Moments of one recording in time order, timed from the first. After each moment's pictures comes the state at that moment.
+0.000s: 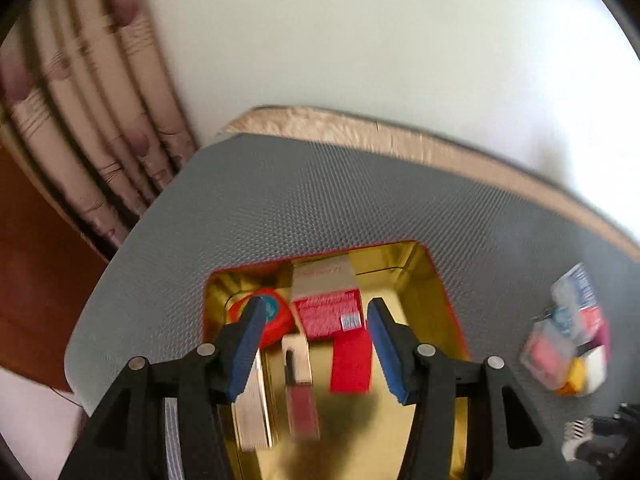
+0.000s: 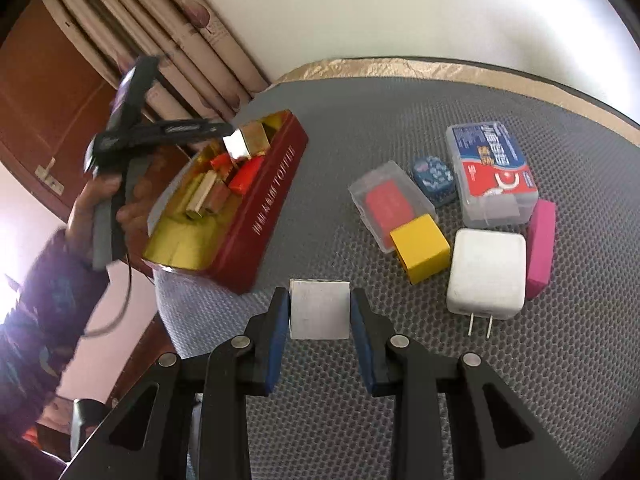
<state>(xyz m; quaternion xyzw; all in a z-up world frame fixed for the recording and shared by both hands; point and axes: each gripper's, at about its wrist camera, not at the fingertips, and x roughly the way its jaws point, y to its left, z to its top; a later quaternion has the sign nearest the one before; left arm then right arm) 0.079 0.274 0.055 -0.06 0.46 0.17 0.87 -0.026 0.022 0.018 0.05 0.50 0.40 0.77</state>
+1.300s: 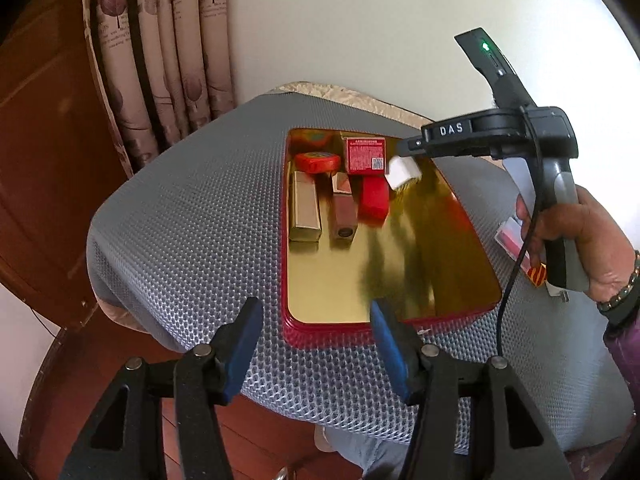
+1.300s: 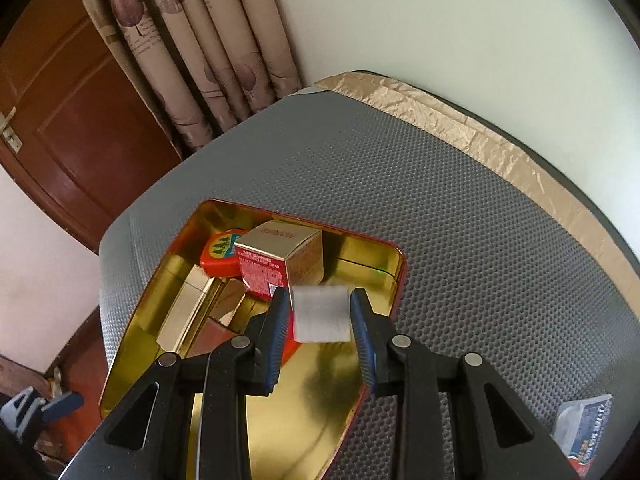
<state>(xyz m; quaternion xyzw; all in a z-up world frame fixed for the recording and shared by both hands) -0.100 0.252 0.040 -0.13 0.44 0.18 0.87 0.074 0.253 0.030 -0.10 0.48 0.40 0.77</state>
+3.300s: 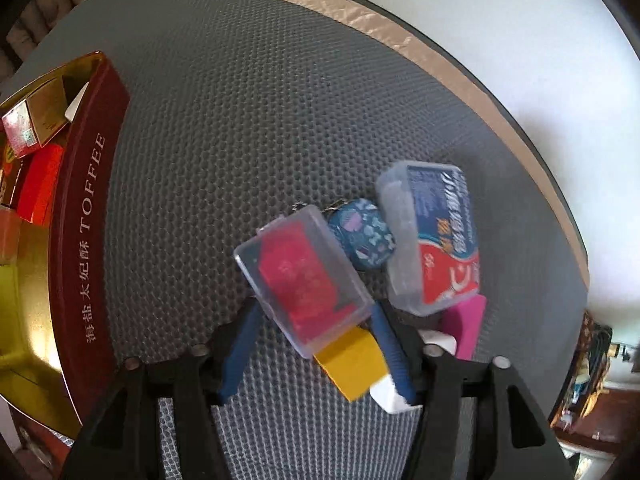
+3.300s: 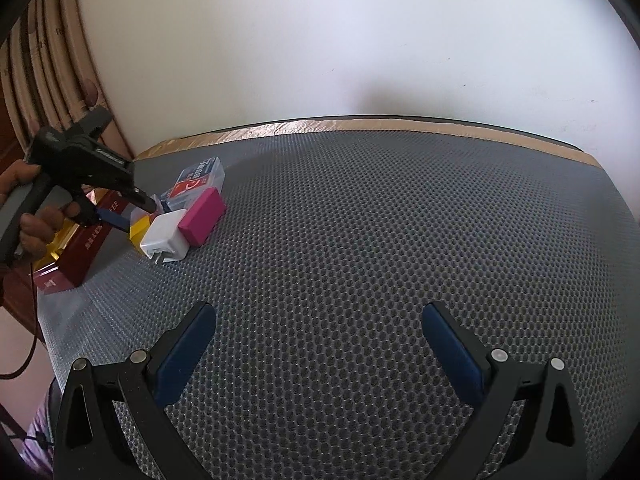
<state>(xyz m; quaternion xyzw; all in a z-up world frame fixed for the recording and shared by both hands) 0.170 0.078 -0.030 -0.24 0.64 0.09 0.72 -0.081 -0.194 -0.008 0.05 0.40 0.16 0.90</state>
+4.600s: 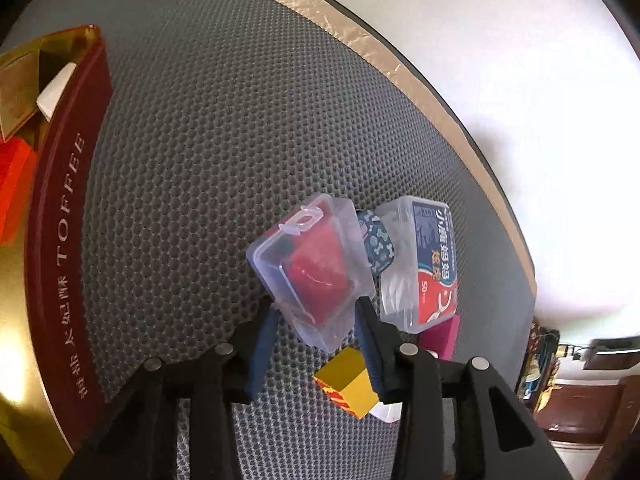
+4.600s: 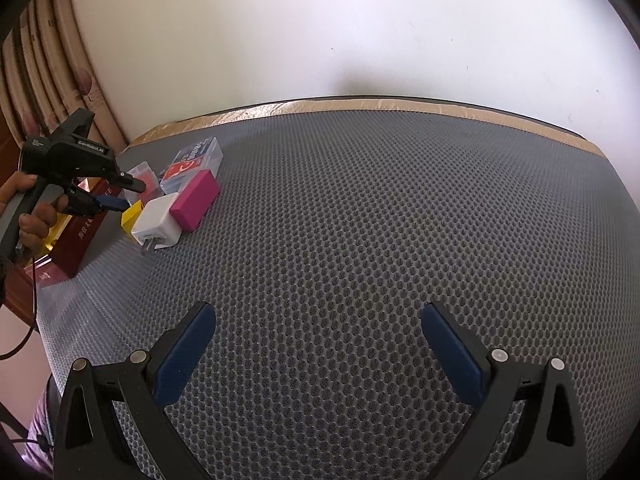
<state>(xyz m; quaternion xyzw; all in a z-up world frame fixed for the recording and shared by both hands) 0.167 0.133 -0.038 -0.33 0.60 0.01 0.73 -0.070 -0.190 -0.013 0.04 0.43 0.16 0.89</state>
